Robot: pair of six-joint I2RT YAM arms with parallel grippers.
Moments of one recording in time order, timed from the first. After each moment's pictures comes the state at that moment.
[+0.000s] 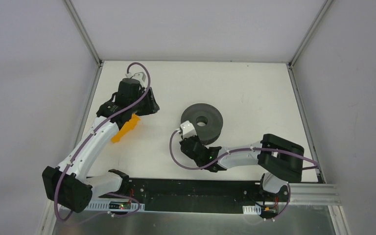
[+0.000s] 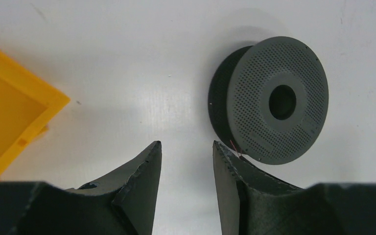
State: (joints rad) left arm -0.33 1.12 1.06 -0.62 0.01 -0.47; right arm 1.27 1.68 0.78 0.24 0.69 0.26
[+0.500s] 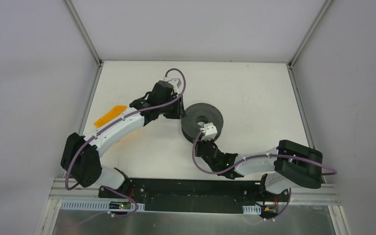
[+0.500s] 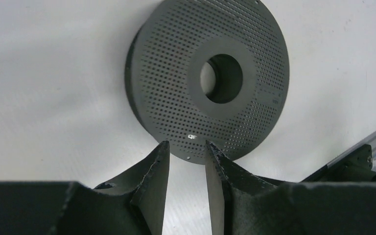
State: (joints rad) left arm -0.60 1.41 1.10 -0.43 0.08 -0.49; right arm 1.26 1.49 0.48 0.54 0.71 0.52
